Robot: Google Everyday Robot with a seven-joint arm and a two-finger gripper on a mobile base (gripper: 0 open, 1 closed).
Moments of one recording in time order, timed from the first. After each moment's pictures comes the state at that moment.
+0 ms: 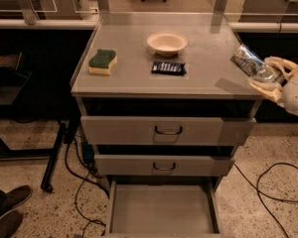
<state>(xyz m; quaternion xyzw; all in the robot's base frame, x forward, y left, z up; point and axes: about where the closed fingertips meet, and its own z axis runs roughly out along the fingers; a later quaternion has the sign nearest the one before) 0.586 -0.309 0.911 -0.43 0.61 -0.15 0.64</state>
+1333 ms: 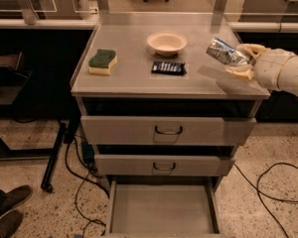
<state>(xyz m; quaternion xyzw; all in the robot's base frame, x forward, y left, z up) 0.670 -0.268 0.898 -0.49 0.63 -0.11 0.60</state>
